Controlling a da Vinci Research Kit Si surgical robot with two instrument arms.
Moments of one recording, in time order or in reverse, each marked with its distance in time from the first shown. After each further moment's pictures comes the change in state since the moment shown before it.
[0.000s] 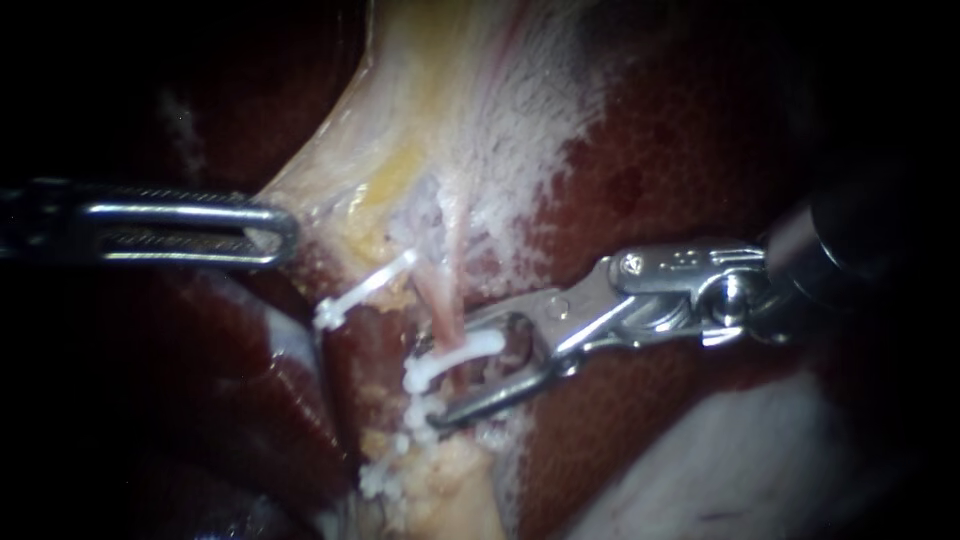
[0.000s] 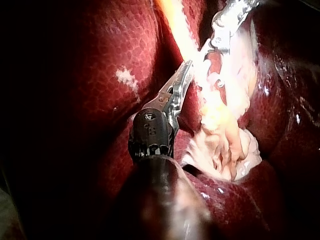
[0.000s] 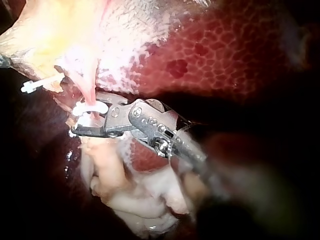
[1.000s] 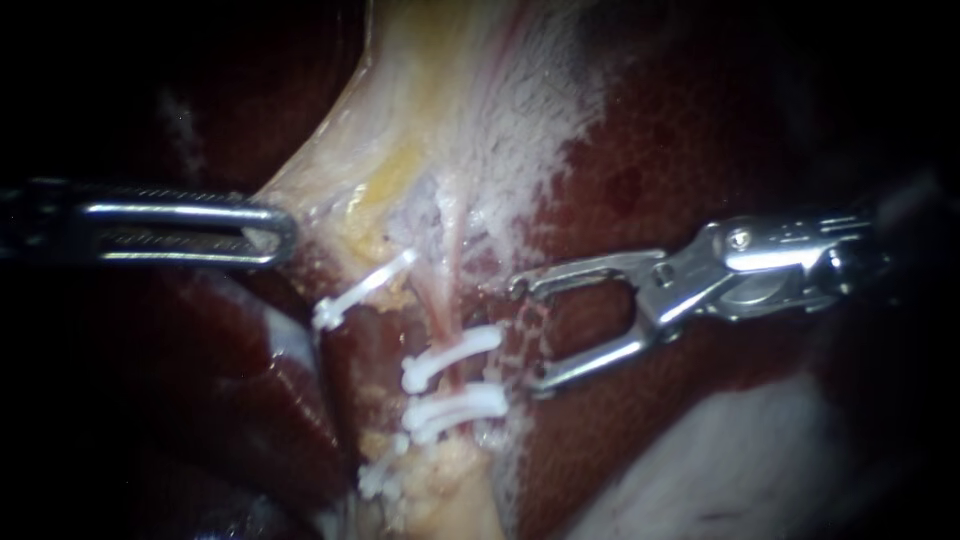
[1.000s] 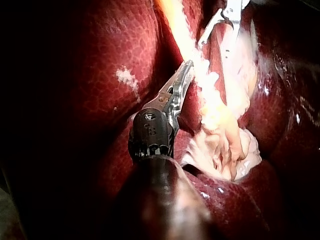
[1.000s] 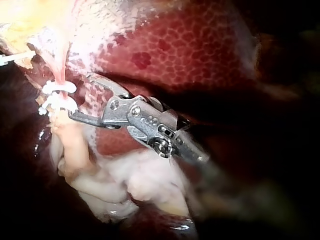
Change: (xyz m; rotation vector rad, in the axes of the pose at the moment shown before) right arm 0.000 -0.002 -0.010 -0.088 0.012 -0.078; left arm 0.000 0.000 0.000 0.000 0.000 0.000
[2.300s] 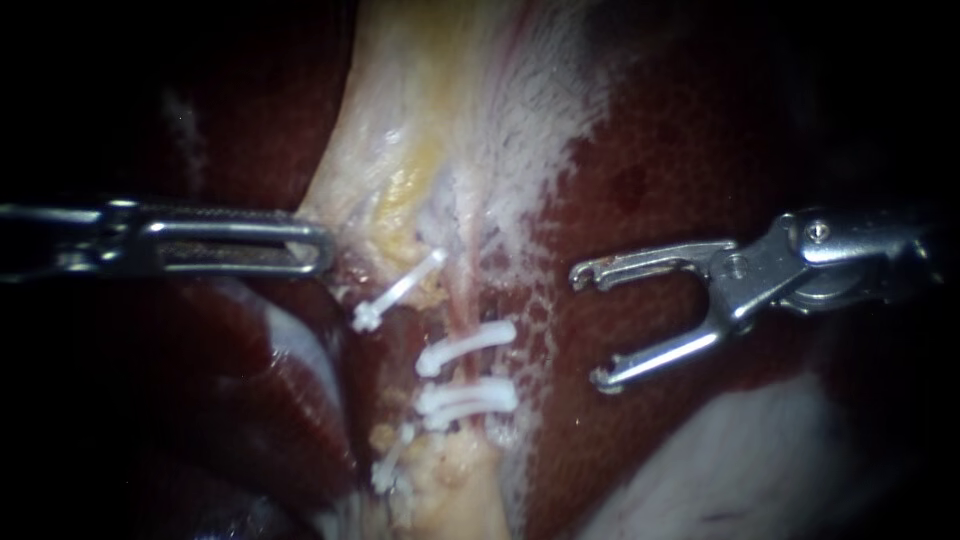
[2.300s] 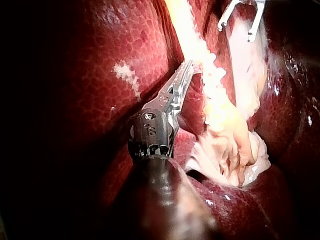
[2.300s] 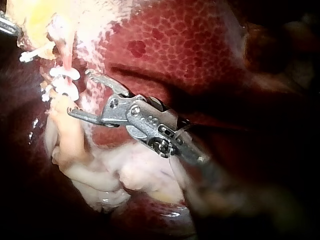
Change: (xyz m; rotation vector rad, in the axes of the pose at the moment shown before) right arm 0.000 -0.002 -0.003 -0.005 0.001 -0.002; left arm 0.007 0.003 0.006 -0.011 0.028 -0.019
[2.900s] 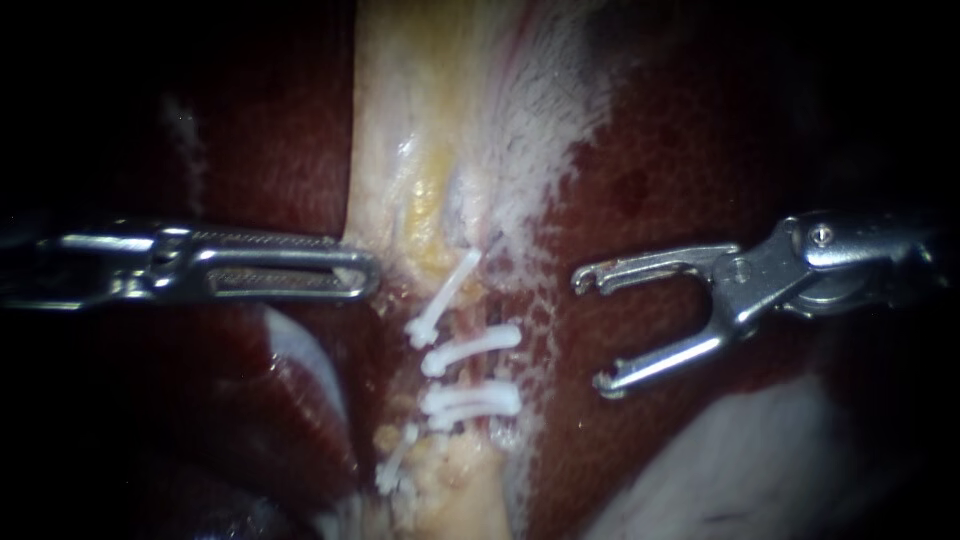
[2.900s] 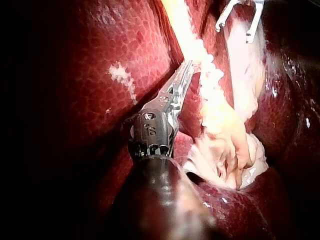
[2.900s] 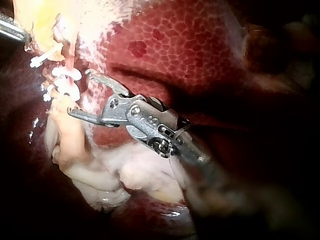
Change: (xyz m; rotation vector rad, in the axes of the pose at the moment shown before) right arm 0.000 0.000 0.000 0.000 0.000 0.000; left arm 0.001 0.000 0.001 0.013 0.016 0.000
